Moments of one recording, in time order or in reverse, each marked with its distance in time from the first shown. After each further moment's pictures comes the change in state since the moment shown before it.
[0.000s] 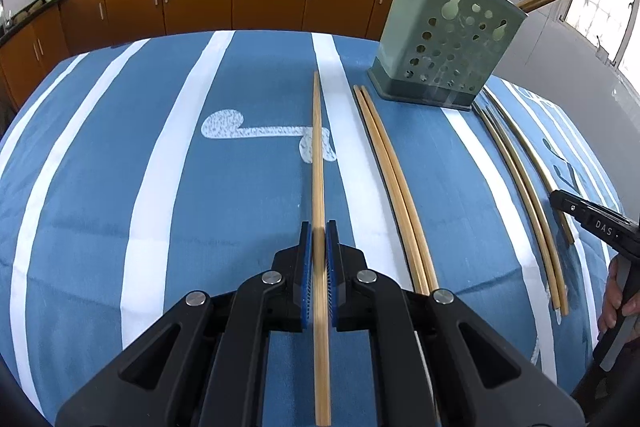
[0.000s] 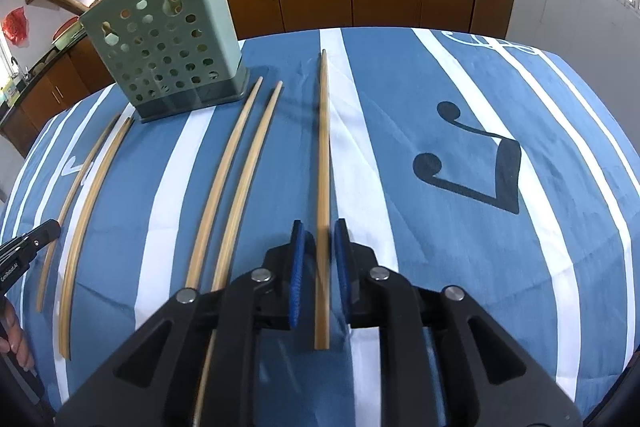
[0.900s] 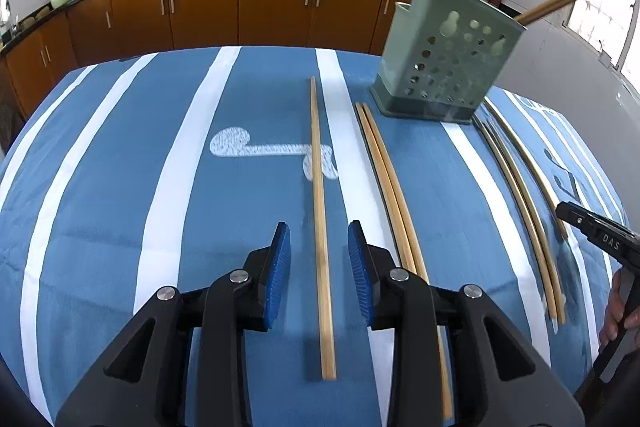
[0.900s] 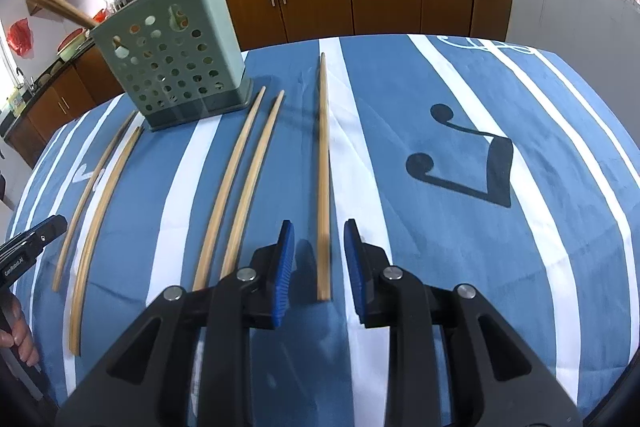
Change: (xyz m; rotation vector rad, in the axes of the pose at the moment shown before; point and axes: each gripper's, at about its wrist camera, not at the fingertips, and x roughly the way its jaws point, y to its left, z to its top) left arm -0.008 -0.005 0.002 0.005 -0.036 0.024; right arm -0.013 -0.006 -0.006 0.018 -0.032 0.026
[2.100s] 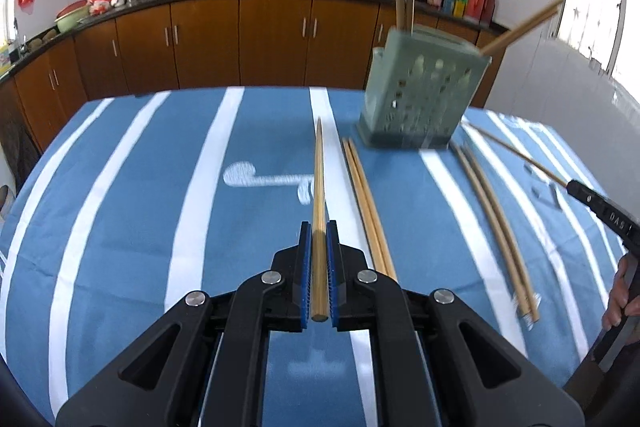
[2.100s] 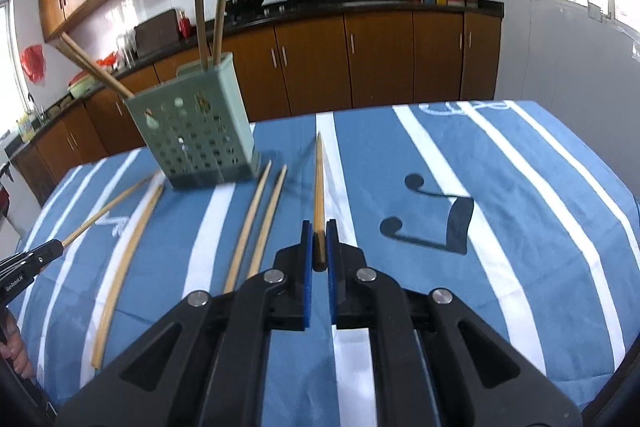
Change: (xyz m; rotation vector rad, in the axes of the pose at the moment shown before) left arm -0.050 -0.006 0.004 0.015 -0.121 0.009; right arm -0.059 -0.010 0.009 0.011 -0.240 0.010
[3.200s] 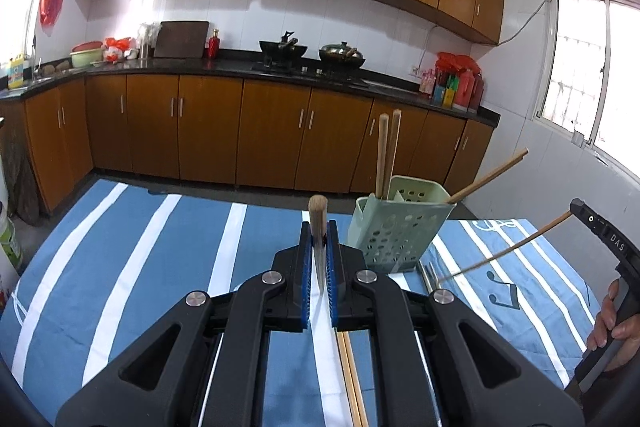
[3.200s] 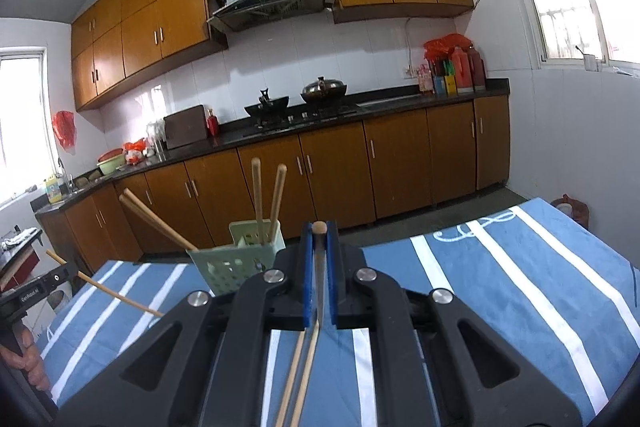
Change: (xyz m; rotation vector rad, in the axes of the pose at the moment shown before) left arm -0.070 0.005 0.068 -0.059 -0.293 -0.040; right arm -0.085 0.008 0.078 0.023 -0.354 0.095
